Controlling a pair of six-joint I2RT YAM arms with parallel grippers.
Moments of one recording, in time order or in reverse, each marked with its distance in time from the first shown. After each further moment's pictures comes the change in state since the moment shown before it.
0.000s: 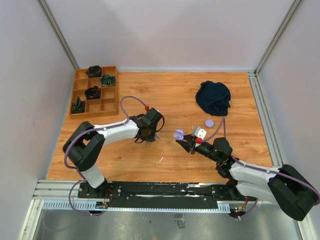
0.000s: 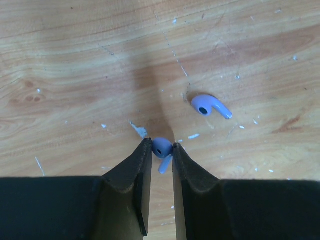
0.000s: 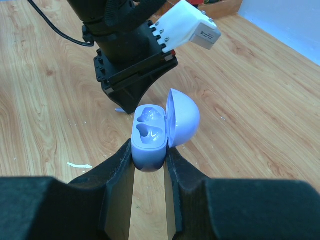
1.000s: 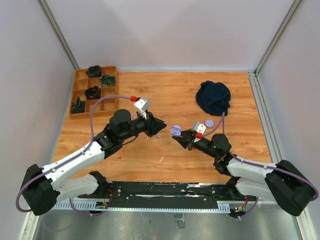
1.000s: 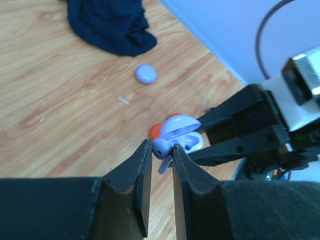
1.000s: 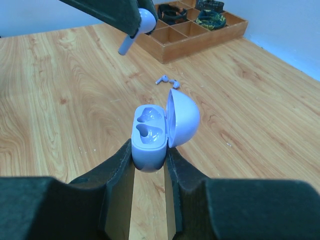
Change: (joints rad) left arm 0.000 -0.652 -0.296 0.606 0.433 0.085; right arm 0.000 0.052 0.069 0.055 -0.034 0.072
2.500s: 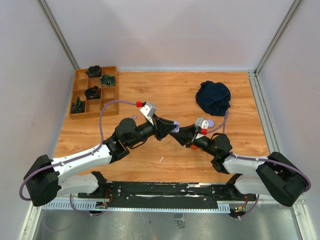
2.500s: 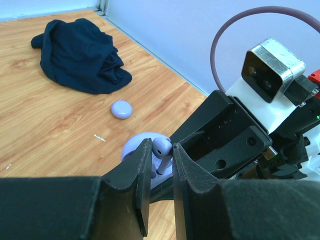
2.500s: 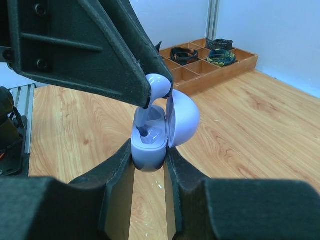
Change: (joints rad) left arm -0.153 0.069 -0.076 0.367 -0.109 0.006; right arm 0.000 0.124 0.022 0.288 -0.023 0.182
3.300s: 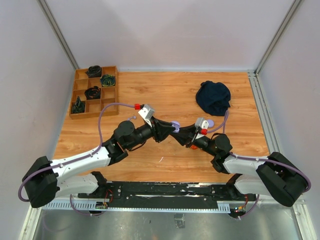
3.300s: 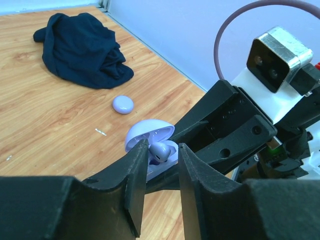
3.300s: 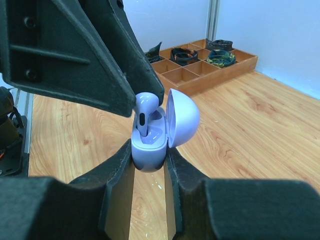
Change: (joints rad) left arm -0.006 -0.019 -0.049 0.024 -0.021 -0.007; right arm 0.000 -0.002 0.000 0.000 -0.001 -0.003
